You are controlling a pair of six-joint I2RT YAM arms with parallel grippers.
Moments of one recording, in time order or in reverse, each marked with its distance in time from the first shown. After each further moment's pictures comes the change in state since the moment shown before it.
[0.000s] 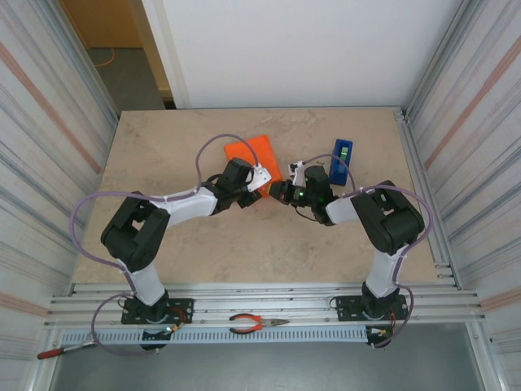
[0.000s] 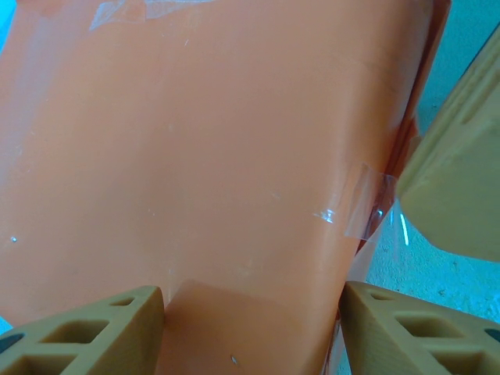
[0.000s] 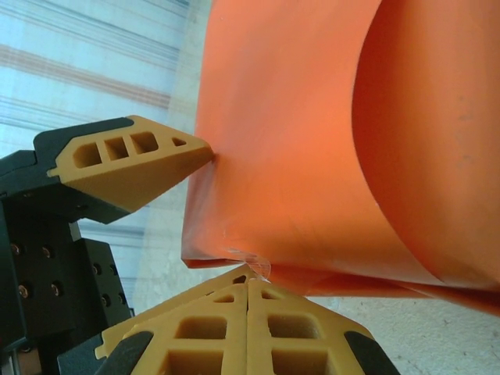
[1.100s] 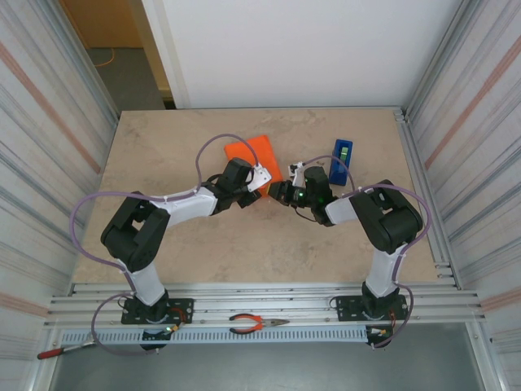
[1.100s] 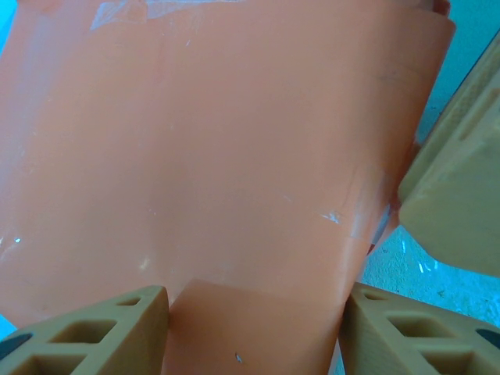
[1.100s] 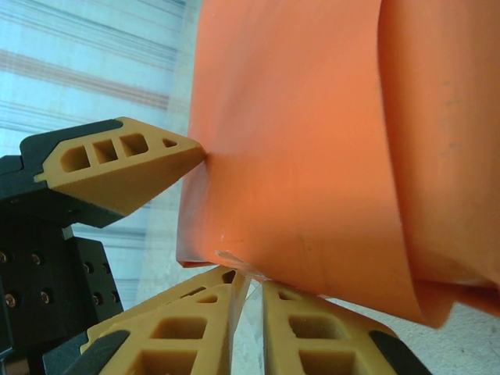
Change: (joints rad) left arm 0.000 0.000 0.000 0.001 0.000 0.000; right arm -0.001 0.012 -0.006 0.013 -0.001 0.021
